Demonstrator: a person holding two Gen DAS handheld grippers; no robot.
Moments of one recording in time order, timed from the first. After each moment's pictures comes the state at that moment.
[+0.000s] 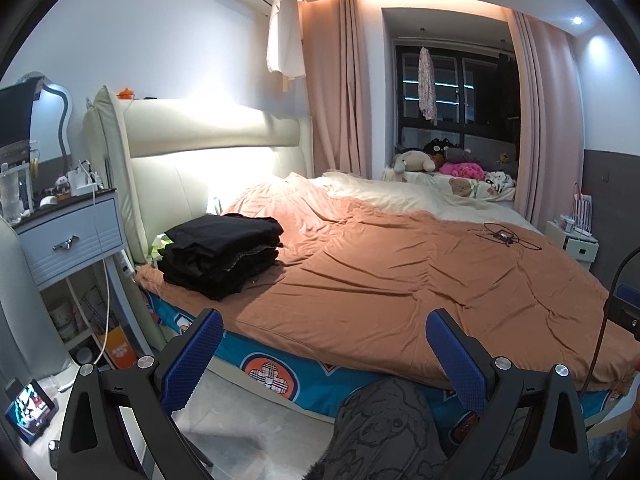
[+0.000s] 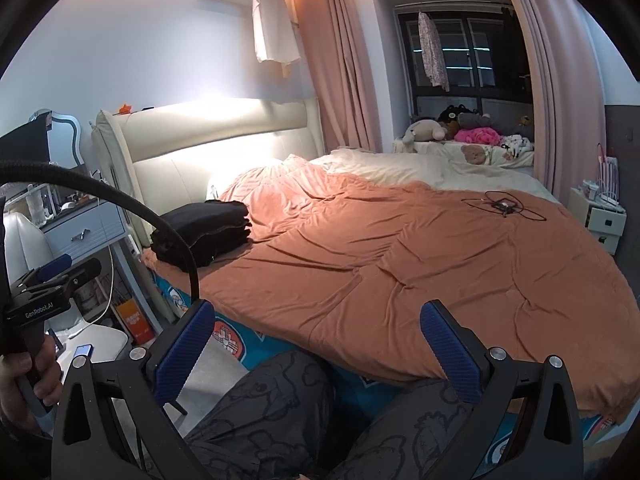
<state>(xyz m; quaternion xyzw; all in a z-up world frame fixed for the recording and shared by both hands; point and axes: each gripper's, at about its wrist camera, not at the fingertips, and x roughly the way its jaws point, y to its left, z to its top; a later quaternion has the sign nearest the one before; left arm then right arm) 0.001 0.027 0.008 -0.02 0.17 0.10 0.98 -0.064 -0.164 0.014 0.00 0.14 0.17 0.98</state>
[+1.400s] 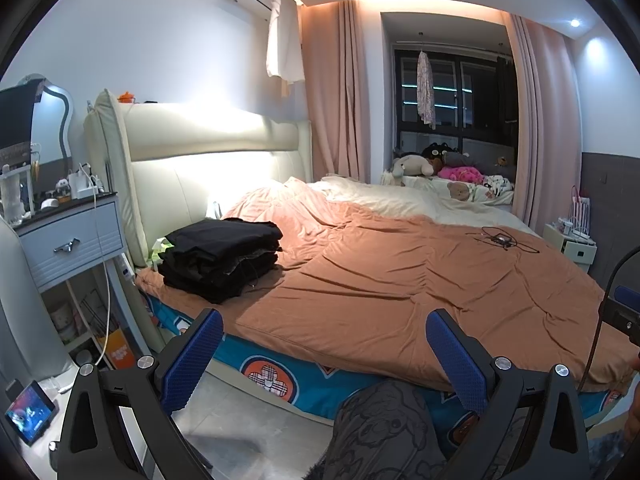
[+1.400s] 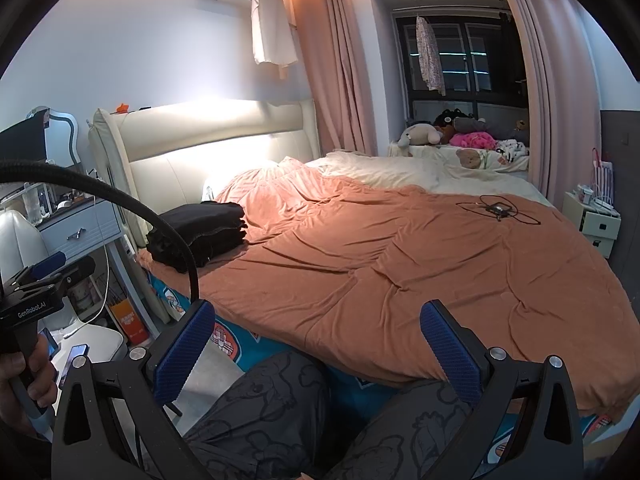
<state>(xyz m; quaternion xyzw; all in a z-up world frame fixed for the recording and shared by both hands) -0.006 0.028 0.014 -0.02 0.16 0.10 0.98 -0.070 -0.167 0.013 0.00 0.13 0.16 0.98</state>
